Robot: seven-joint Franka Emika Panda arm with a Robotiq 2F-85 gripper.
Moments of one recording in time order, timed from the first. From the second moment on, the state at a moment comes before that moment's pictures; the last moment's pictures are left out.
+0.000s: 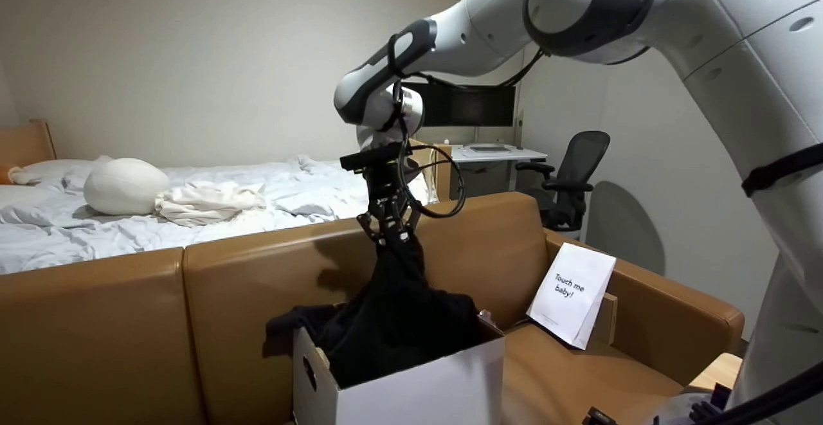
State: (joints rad) arm 0.17 0.63 0.01 -1.48 0.31 1.39 0.80
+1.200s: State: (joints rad) arm 0.15 -0.04 -0.03 -2.14 0.23 1.94 0.84
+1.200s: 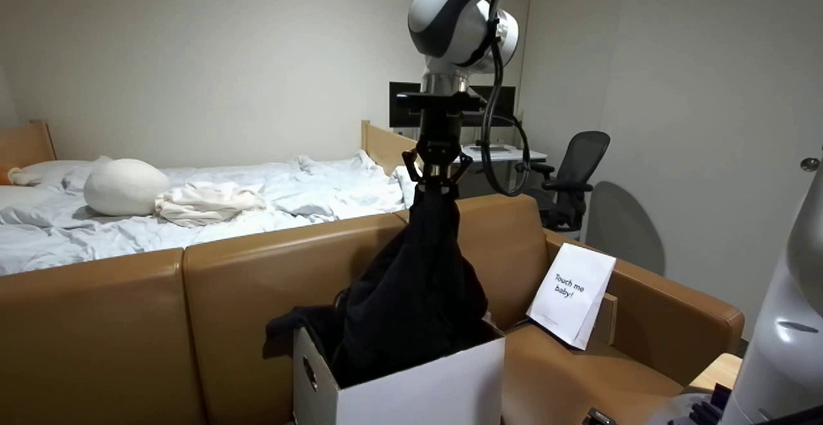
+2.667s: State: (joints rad) arm -0.18 -0.44 -0.11 -1.83 -0.10 1.71 0.53
